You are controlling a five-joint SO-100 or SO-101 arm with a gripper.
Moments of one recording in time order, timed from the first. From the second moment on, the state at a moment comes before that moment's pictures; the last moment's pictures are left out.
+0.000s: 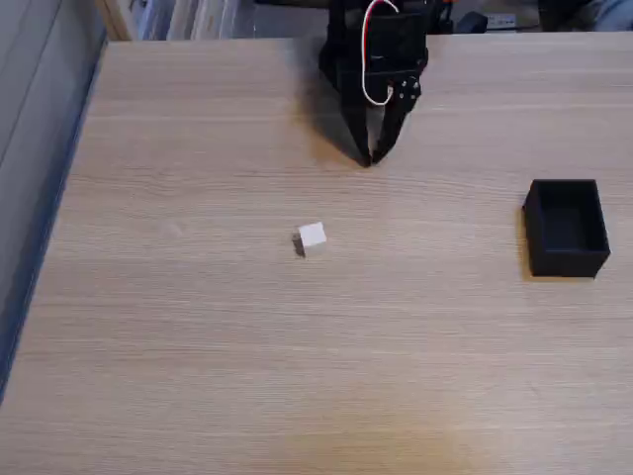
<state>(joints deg) -1.0 190.7 177.2 77.0 -91.8</state>
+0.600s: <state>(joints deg) 0.8 189.5 176.7 76.9 -94.2</state>
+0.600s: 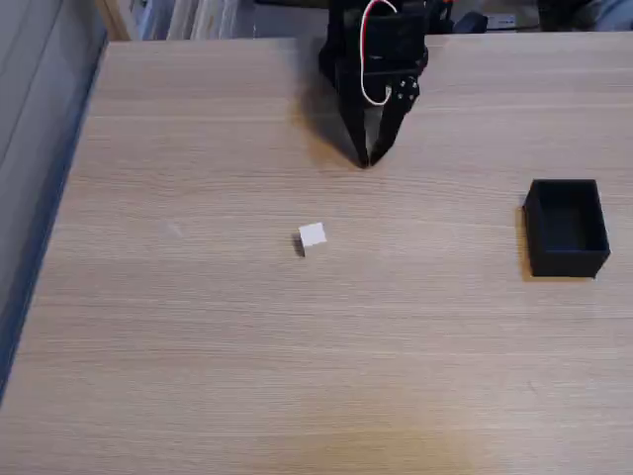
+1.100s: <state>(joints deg) 4.0 168.1 159.2 77.6 -94.2</state>
